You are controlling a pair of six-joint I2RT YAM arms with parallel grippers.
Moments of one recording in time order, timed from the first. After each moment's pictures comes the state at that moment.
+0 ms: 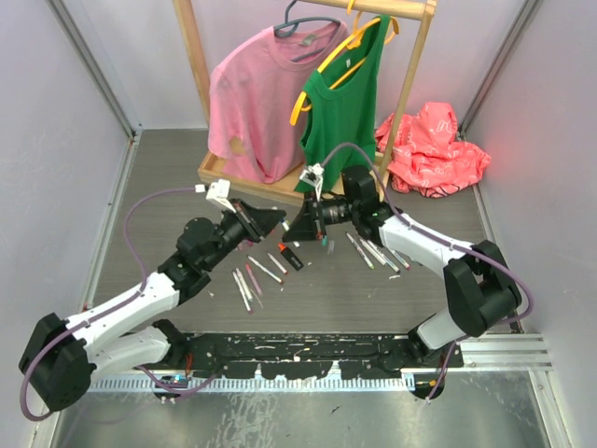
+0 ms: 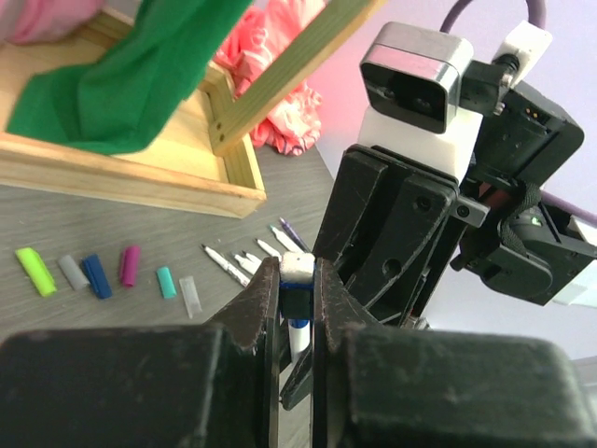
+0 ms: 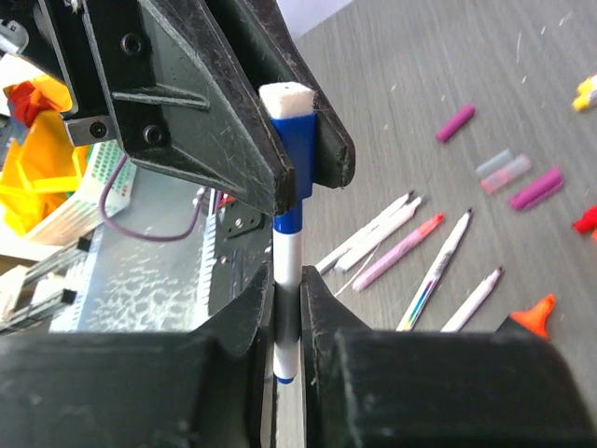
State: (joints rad) left arm -0.73 1.02 0.56 0.50 -0.02 -0.79; right arm 0.54 1.49 0.91 0.22 -1.11 0.30
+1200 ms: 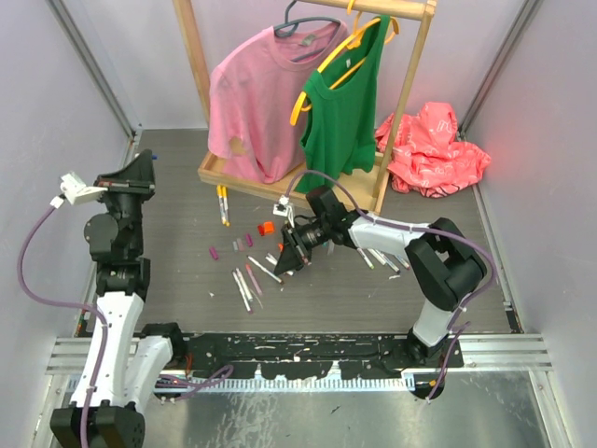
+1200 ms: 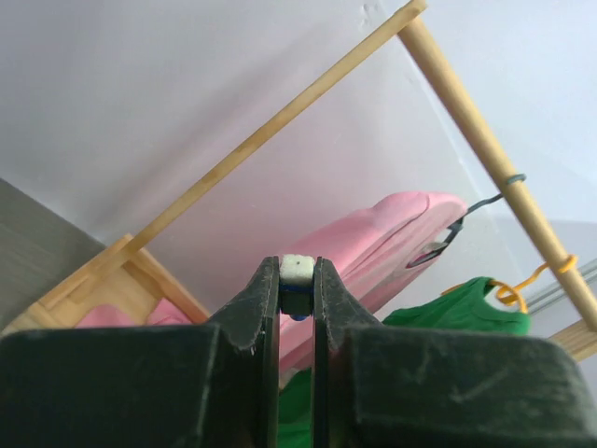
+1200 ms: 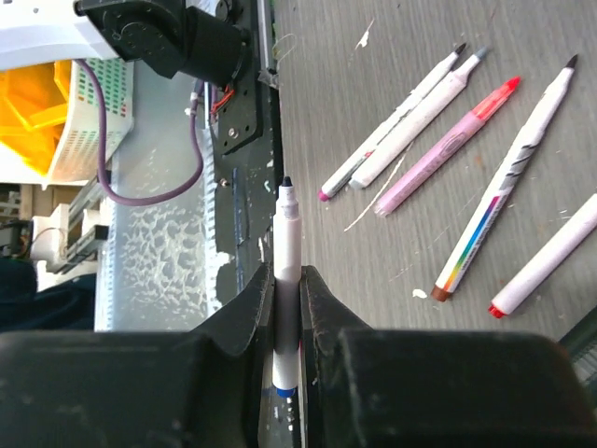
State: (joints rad) left arm 0.04 0.73 0.67 0.38 -0.08 -0.92; right arm 0.69 1.72 1.01 -0.02 -1.05 0.17
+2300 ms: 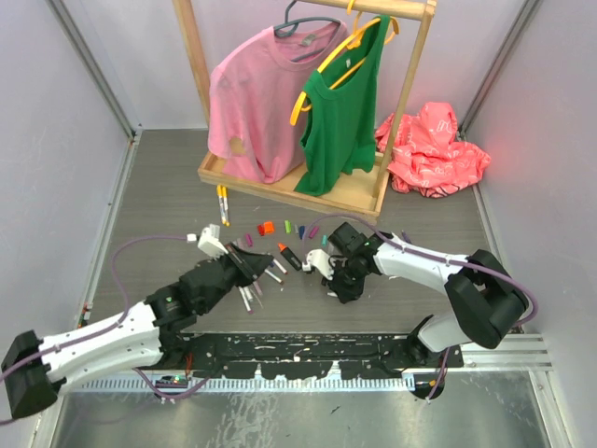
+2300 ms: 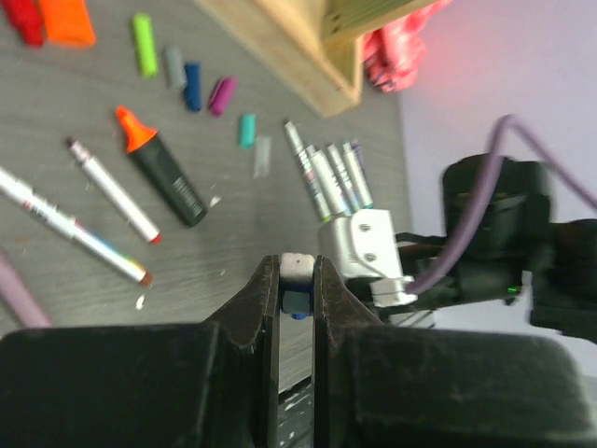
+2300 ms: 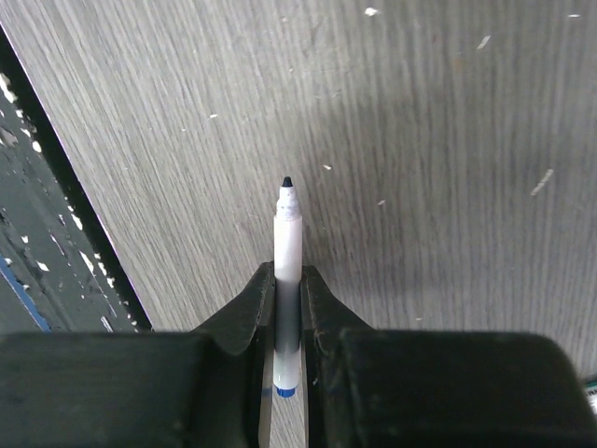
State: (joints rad) left arm -0.95 0.66 0.36 0.06 -0.36 -1.11; right arm 0.71 1.43 0.75 -0.64 -0.36 -0.54
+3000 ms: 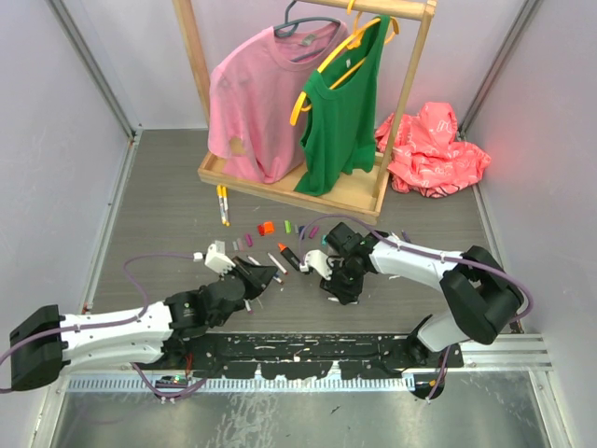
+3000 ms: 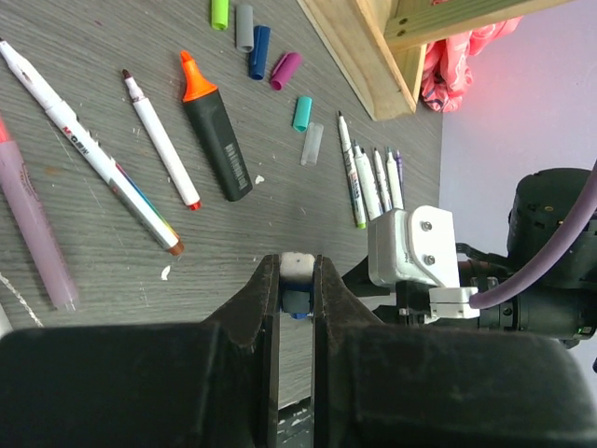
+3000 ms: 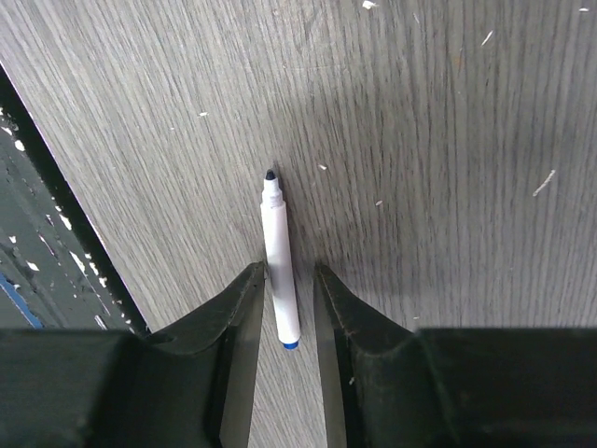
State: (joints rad) left arm -1.16 0.86 0.31 0.11 -0.64 -1.36; right arm 0.73 1.47 0.76 -0.66 -0.31 -0.54
